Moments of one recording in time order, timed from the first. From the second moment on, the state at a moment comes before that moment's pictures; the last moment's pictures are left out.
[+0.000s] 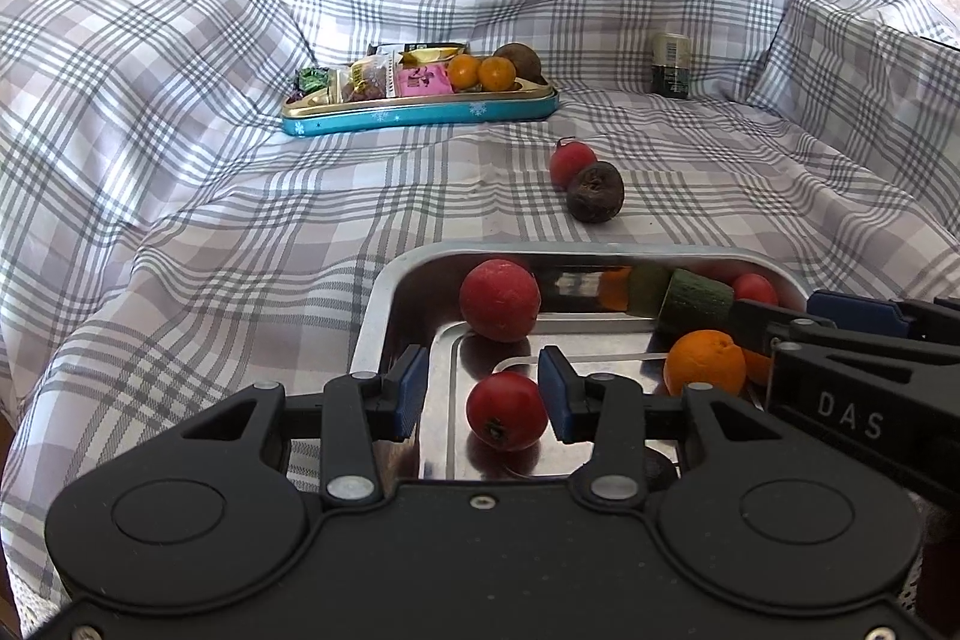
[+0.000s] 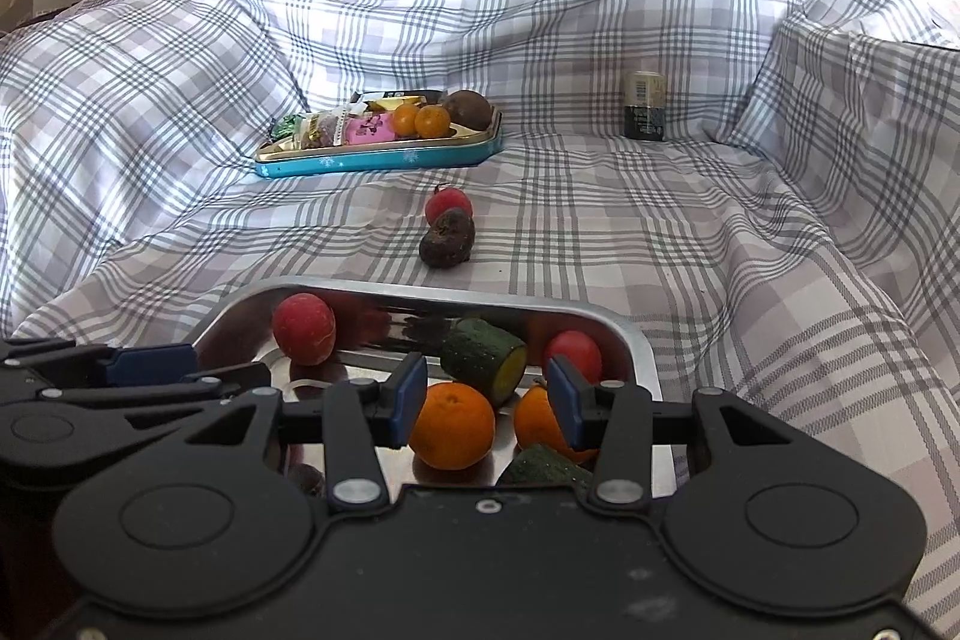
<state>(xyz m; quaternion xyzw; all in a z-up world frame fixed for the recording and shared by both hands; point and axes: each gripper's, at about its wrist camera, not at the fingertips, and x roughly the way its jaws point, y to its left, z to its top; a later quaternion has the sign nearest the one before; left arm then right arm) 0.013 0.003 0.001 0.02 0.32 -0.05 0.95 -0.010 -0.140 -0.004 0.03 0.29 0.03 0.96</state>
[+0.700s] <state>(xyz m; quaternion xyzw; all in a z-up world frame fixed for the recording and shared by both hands) 0.014 0.002 0.000 0.02 0.32 -0.04 0.94 -0.004 -0.141 -0.008 0.04 0.30 0.02 0.95</state>
